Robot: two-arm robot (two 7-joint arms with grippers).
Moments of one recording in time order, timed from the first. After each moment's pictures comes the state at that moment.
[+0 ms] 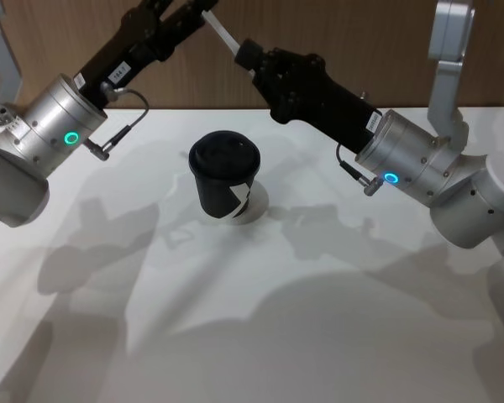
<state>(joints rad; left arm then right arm) -0.66 0.22 0.38 -1.14 -1.02 -0.10 -0.94 0.48 0.27 -0.33 -1.42 0.66 -0.01 0.82</state>
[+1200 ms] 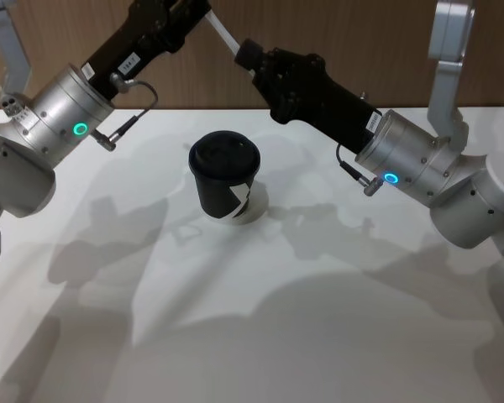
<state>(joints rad) -0.69 0.22 0.42 -1.13 -1.01 -0.14 -0.91 0.48 0.27 -0.33 -1.42 0.66 -0.01 0.82</state>
